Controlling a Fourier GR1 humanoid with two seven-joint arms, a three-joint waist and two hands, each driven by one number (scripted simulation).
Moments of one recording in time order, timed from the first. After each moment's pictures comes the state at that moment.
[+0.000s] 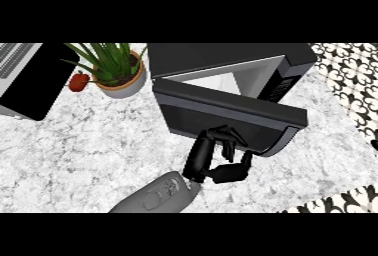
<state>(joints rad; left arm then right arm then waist) -0.63 0.00 -0.93 -1.03 0.51 0.71 -0.42 0.27 -0.50 -0.18 -1.79 -0.37 0.52 -0.55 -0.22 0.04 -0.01</state>
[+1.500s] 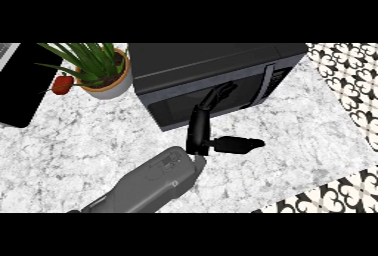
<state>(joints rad) -0.80 0.00 -0.87 -0.96 0.83 0.87 -0.51 0.02 -0.73 -0.38 -1.81 -0.21 0.41 -0.57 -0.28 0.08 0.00</state>
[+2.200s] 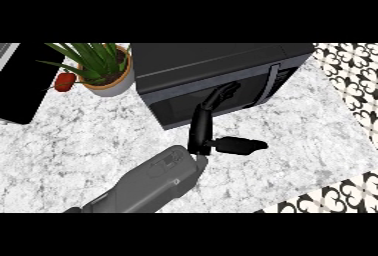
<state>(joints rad) -0.82 0.00 -0.89 -0.94 0.90 0.85 -0.58 -0.01 -0.64 -0.29 -1.68 -0.44 0.52 -0.51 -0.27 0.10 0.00</state>
